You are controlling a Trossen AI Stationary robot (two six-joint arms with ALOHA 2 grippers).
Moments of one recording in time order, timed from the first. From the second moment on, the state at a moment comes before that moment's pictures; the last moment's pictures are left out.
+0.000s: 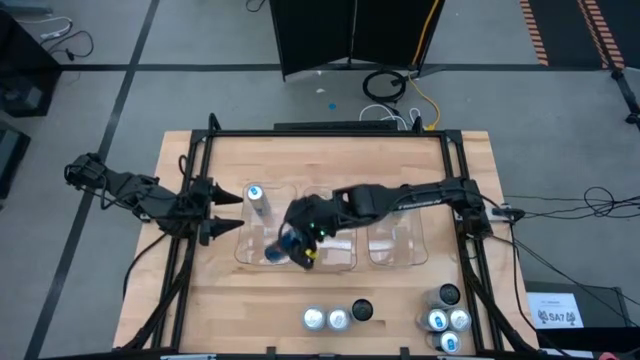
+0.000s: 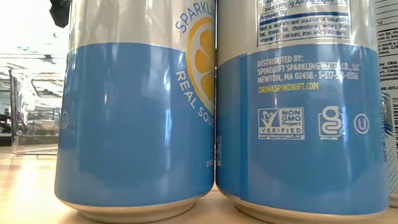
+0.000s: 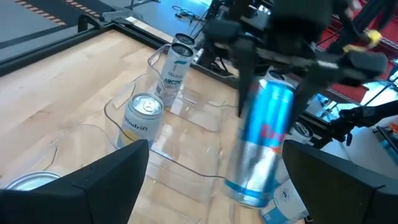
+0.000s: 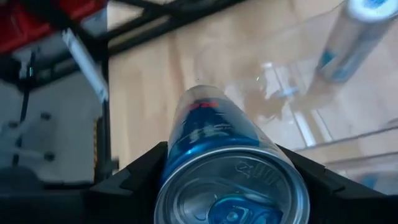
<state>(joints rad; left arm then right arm) -0.45 0.56 0.72 -0.51 -0.46 -0.59 0.17 2.04 2.10 -0.84 -0.02 0.51</state>
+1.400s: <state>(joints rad) -0.67 1.39 1.10 -0.41 -0.50 -0.67 0.38 2.06 2.10 -0.99 0.10 0.51</state>
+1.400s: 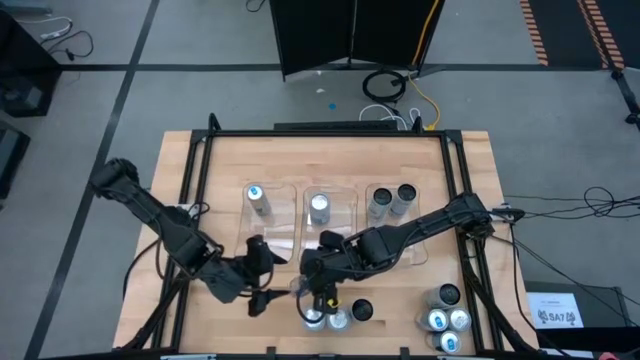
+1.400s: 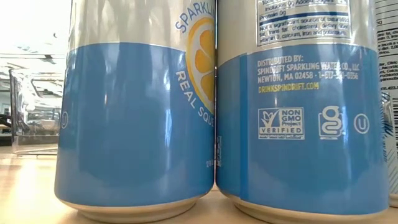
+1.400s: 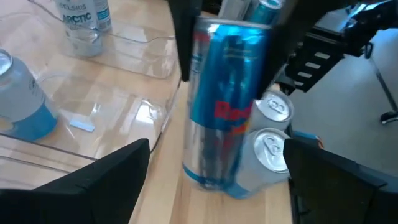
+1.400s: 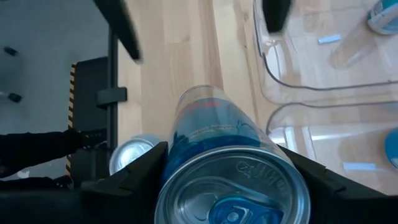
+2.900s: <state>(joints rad) -0.62 1.47 1.10 -0.28 -0.46 -0.77 0.37 2.06 2.10 -0.89 0.13 0.46</state>
